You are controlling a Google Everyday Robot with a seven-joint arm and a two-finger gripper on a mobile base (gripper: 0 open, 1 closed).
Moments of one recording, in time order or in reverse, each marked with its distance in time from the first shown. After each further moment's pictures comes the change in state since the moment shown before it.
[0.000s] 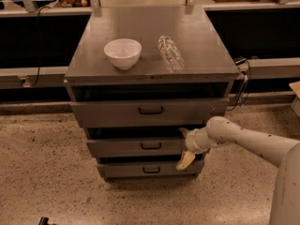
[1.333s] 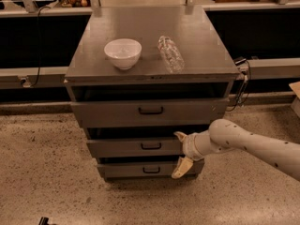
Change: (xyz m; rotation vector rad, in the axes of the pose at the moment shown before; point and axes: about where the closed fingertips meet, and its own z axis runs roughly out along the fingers) arm -0.055 0.054 -0.039 -0.052 -0.083 0.014
